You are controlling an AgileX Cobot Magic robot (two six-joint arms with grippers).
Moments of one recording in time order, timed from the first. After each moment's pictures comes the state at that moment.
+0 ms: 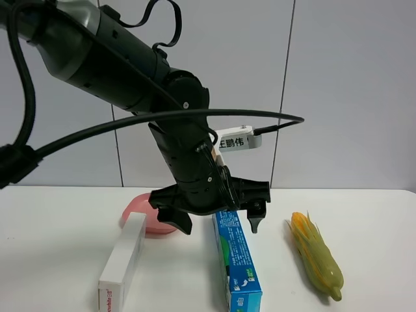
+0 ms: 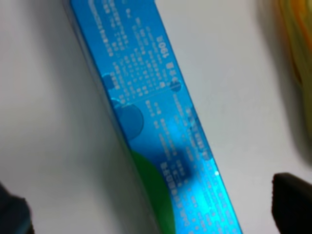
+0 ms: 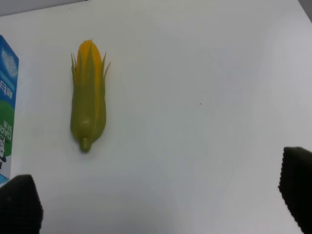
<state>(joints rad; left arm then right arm) -0.81 2.02 -1.38 0.10 0.46 -0.75 0.02 0.00 -0.49 0.04 1.06 0.03</state>
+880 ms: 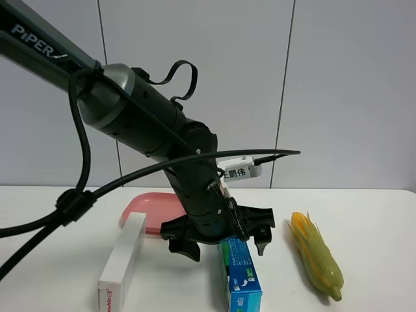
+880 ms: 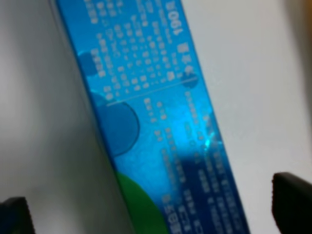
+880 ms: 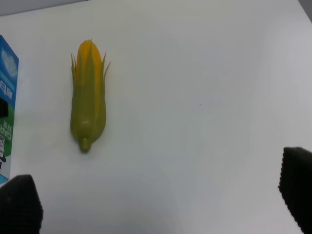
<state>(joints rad) -0.81 2.15 -1.38 0.03 0.34 -0.76 0.02 0.00 -0.49 0.04 1.06 0.03</state>
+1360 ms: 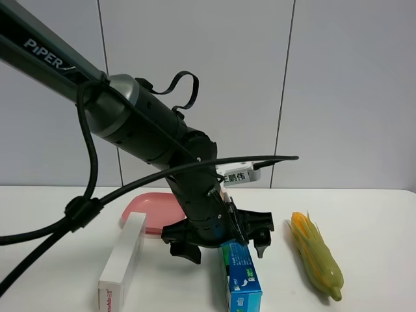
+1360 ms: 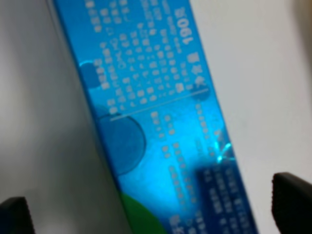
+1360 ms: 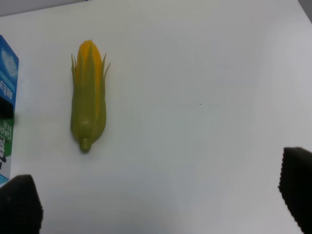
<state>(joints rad) -0.81 2.17 -1.38 0.03 0.32 -0.76 0.02 0.00 -0.49 0.04 1.06 0.03</state>
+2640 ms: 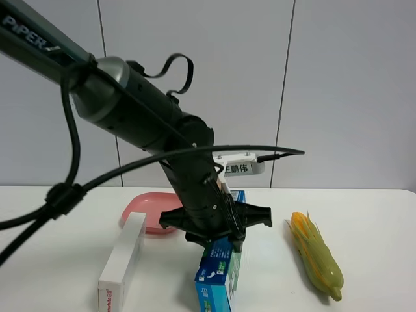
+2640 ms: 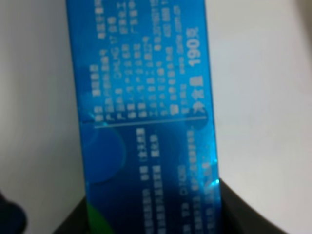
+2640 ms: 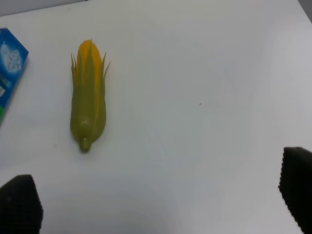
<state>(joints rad) -0.80 2.10 -1.38 0.06 0.37 -0.64 0.02 0.00 -0.49 0.04 1.06 0.03</state>
